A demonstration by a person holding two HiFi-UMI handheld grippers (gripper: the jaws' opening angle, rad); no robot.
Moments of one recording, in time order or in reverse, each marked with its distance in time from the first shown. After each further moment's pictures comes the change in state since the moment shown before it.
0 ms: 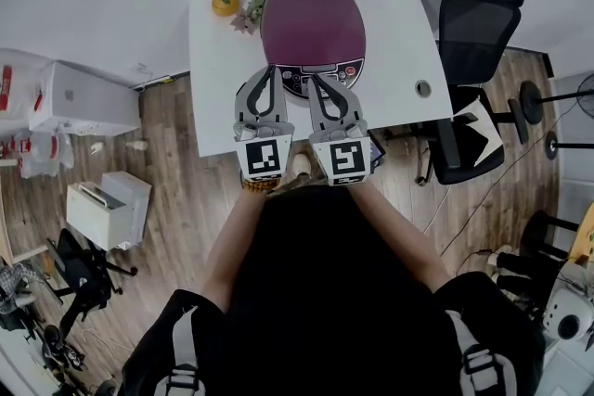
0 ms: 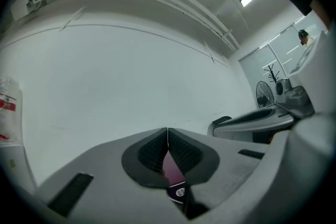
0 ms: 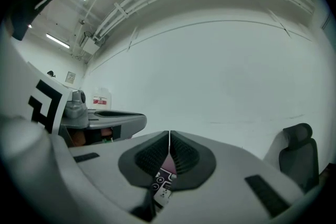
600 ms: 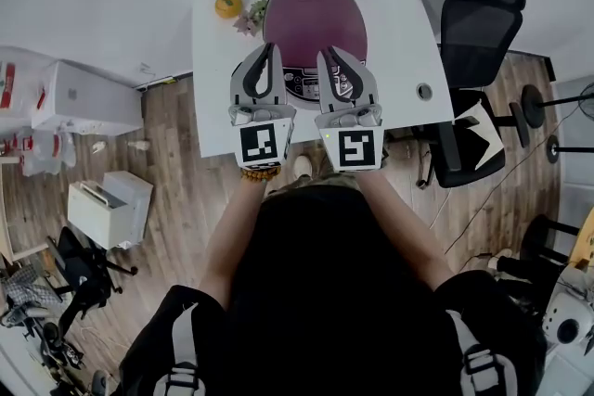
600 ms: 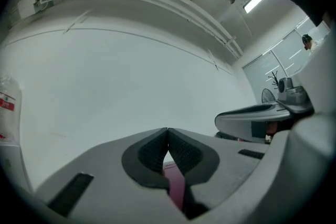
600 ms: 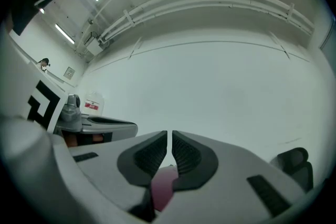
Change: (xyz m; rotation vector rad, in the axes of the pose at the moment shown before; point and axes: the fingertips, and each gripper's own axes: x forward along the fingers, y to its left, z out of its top) left arm 0.027 0.013 0.047 -0.019 -0.058 0.017; right arm 0.013 -0.030 0.082 -0.131 -0.220 -0.060
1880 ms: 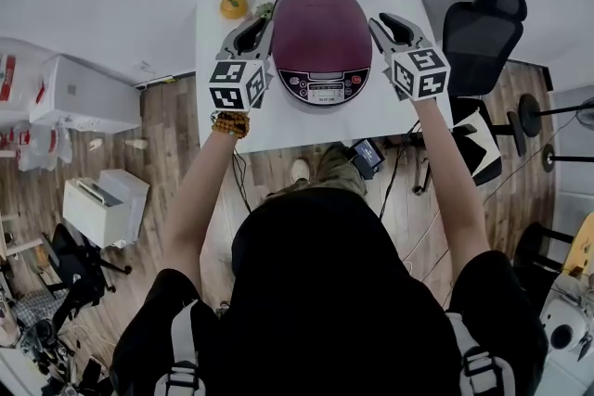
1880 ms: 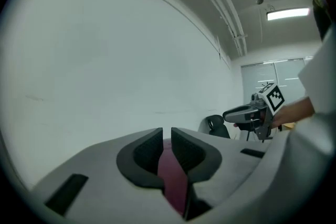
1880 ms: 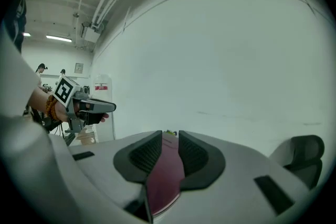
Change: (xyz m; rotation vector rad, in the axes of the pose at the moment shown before) left arm 0.072 0.055 -0.084 -0.195 0.293 -0.201; right arm 0.057 -0.125 -0.116 0.084 0.456 0.226
